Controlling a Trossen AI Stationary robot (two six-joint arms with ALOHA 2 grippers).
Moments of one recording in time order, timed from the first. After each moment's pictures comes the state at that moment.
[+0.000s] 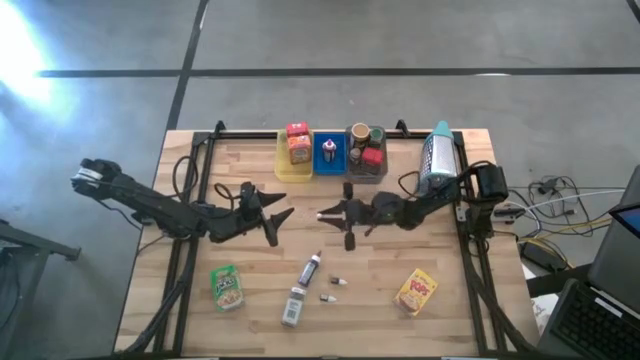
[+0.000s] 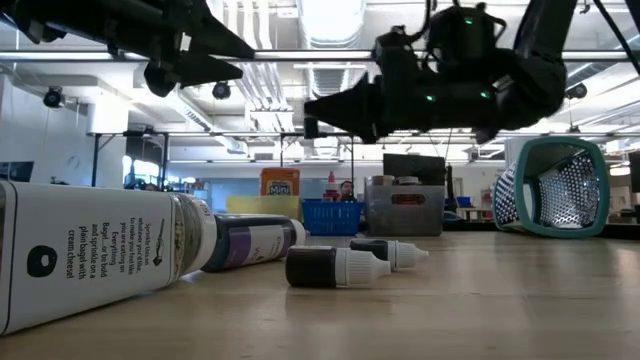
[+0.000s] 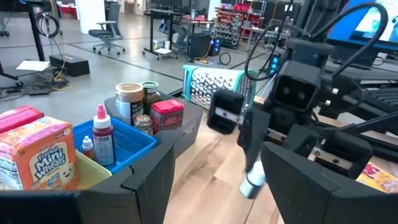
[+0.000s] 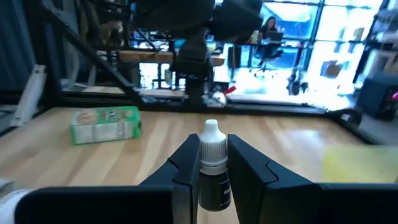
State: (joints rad) left arm -0.30 1.08 0.47 0.52 -0.79 -0.26; right arm 0.00 1.86 0.65 1.21 -0.02 -0.02
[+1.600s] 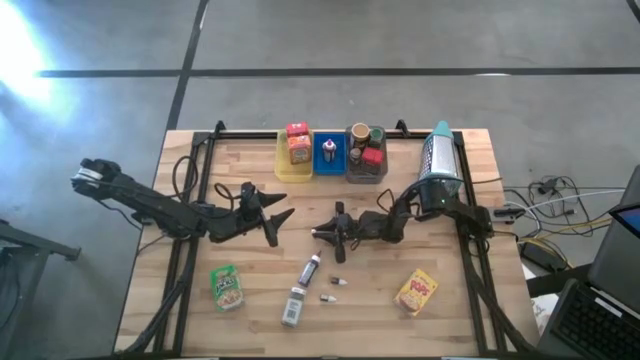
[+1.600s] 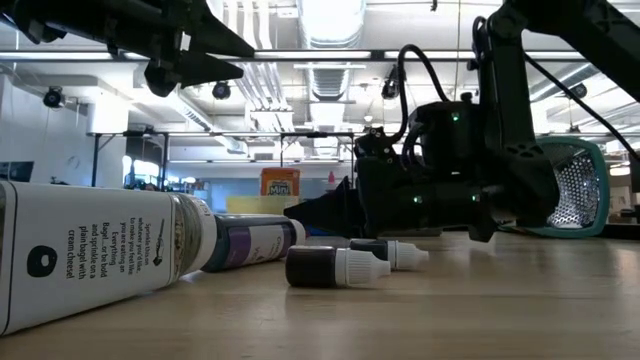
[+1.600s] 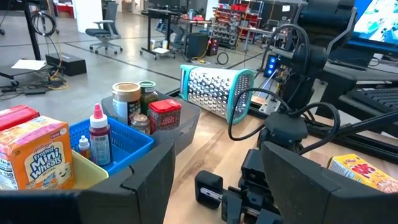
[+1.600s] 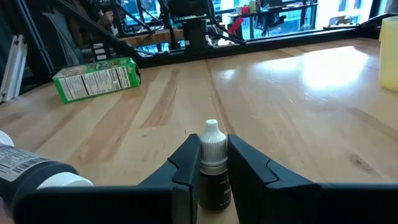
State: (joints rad) left arm -0.30 1.08 0.47 0.52 -0.78 -0.26; right arm 0.03 2.38 0.77 1.55 0.03 0.18
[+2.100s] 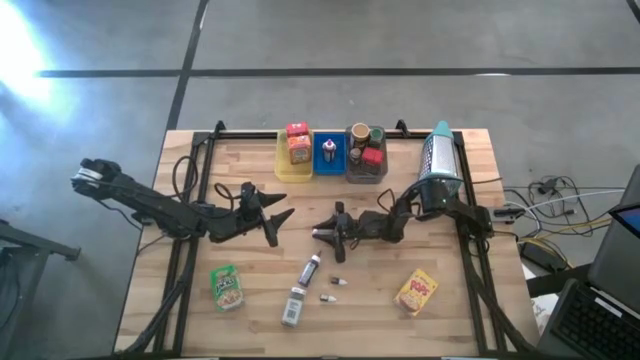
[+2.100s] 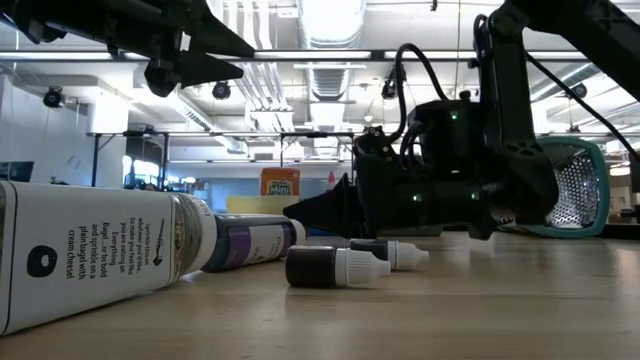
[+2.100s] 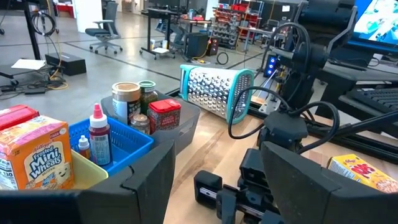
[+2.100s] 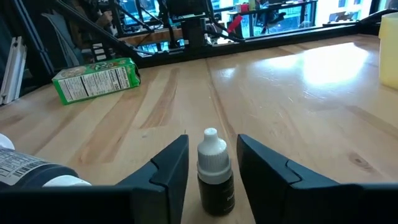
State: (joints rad) left arm -0.30 1.08 0.47 0.52 -0.78 -0.27; right arm 0.03 2.37 0.76 1.53 0.03 0.20
